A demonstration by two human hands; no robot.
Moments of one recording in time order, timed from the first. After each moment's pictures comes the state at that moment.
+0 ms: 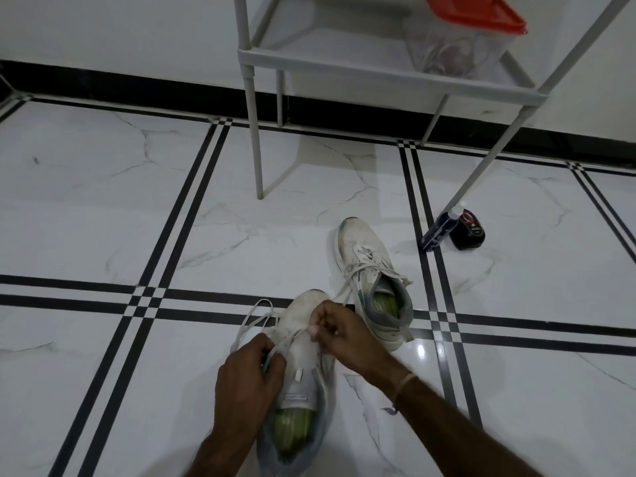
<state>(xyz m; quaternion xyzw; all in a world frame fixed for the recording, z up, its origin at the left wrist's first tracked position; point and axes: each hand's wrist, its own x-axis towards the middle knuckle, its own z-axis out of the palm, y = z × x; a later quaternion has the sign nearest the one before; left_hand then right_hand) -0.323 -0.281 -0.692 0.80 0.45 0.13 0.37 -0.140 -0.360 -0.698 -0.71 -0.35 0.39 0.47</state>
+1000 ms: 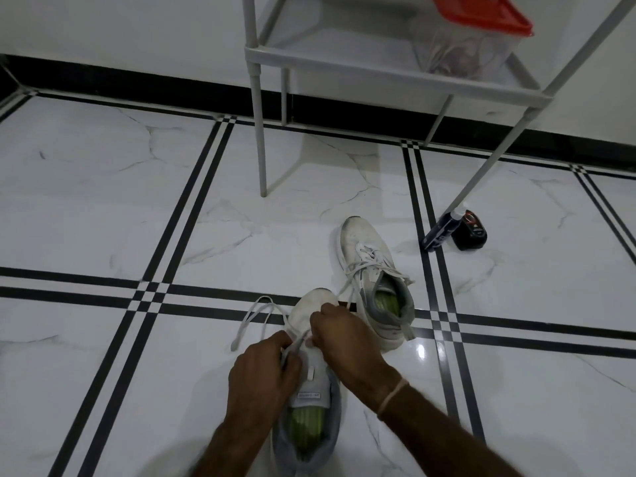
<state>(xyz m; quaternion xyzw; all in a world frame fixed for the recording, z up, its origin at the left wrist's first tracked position) -0.311 -0.286 -0.692 0.83 0.42 0.07 0.35 -0.157 -0.350 -0.699 -0.81 -0.56 0.13 0.13</state>
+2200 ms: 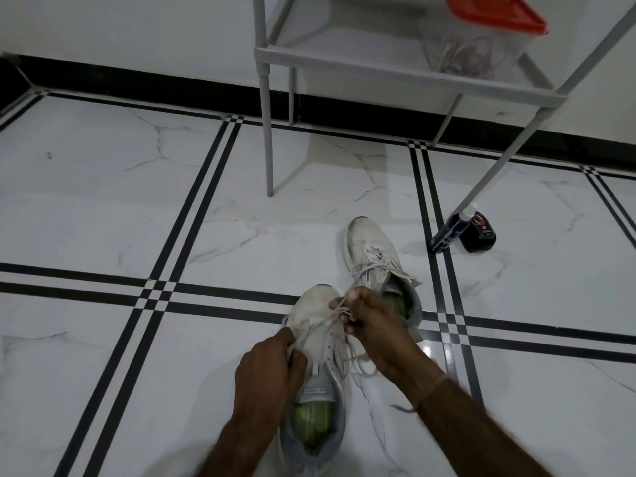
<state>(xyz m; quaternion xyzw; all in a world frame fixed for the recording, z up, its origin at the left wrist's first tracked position) -0.308 -0.285 -0.694 0.83 0.44 0.08 0.32 -0.136 -0.362 -0.667 -0.63 -0.13 0.46 0.61</state>
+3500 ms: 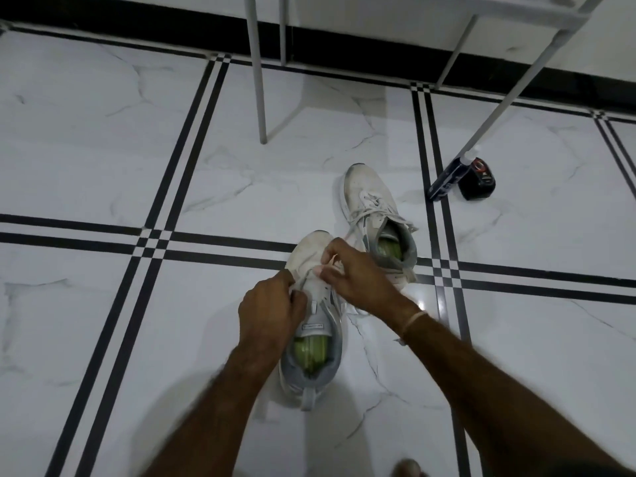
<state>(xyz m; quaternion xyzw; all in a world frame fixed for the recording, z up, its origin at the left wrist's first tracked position) -0.301 -0.287 -0.687 0.85 0.44 0.05 0.28 -0.139 -0.365 -0.672 -0.79 -0.44 0.31 0.30</state>
